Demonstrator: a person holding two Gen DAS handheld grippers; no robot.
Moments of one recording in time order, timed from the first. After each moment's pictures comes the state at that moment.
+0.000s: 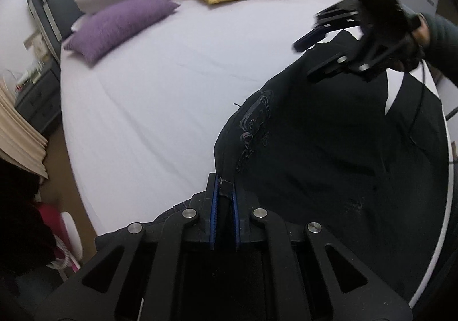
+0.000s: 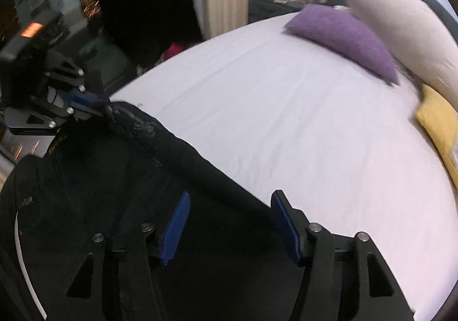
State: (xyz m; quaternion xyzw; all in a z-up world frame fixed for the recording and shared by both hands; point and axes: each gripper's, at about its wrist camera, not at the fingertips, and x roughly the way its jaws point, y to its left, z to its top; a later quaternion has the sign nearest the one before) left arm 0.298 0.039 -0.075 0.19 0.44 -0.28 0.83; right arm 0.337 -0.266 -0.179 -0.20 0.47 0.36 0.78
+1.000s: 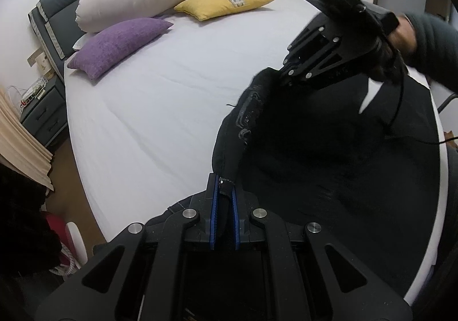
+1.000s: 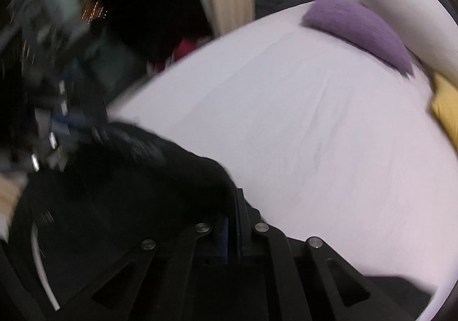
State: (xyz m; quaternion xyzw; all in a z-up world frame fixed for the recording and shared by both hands) left arm 0.240 0.023 -0.046 0.20 0.41 -0.29 0.84; right arm 0.313 -0.231 -0.172 -0.14 0.49 0.34 0.79
